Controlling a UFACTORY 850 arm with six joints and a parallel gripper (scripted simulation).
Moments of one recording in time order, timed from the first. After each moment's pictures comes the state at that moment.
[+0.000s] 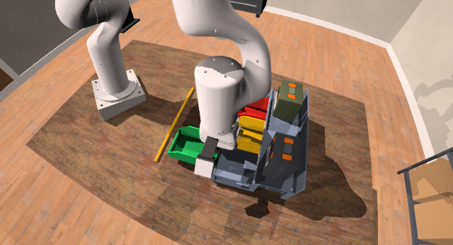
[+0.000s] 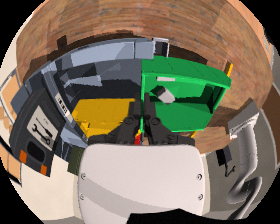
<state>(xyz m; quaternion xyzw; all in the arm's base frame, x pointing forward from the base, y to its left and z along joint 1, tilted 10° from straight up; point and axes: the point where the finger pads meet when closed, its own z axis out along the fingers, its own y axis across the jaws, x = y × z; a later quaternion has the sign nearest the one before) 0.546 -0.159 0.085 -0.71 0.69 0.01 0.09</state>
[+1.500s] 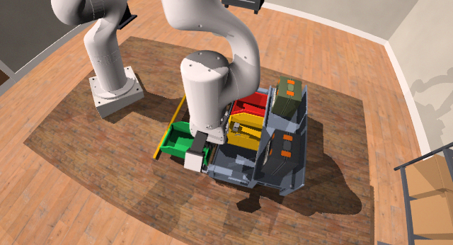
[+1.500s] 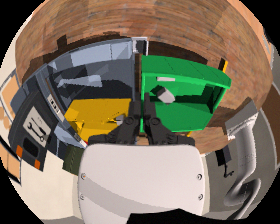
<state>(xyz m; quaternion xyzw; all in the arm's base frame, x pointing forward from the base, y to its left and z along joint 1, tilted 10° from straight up) 0.521 -0.160 0.082 -0.71 0.69 0.01 0.09</state>
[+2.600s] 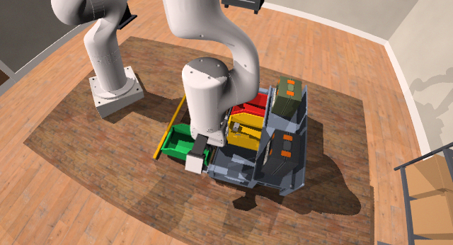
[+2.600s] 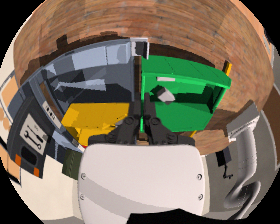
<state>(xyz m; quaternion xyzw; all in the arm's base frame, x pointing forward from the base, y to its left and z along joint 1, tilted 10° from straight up) 0.523 -0.158 0.066 -0.71 0.69 0.01 0.09</state>
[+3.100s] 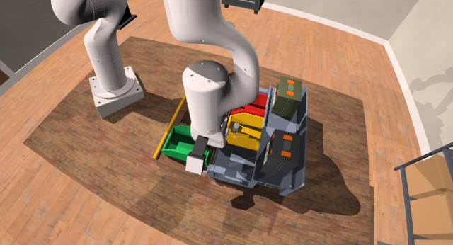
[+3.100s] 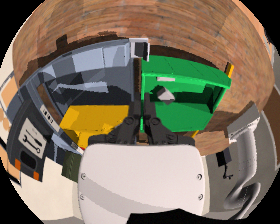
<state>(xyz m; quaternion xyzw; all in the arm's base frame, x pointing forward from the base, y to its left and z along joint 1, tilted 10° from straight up) 0.524 -0.157 0.058 -0.71 0.69 0.01 0.09</state>
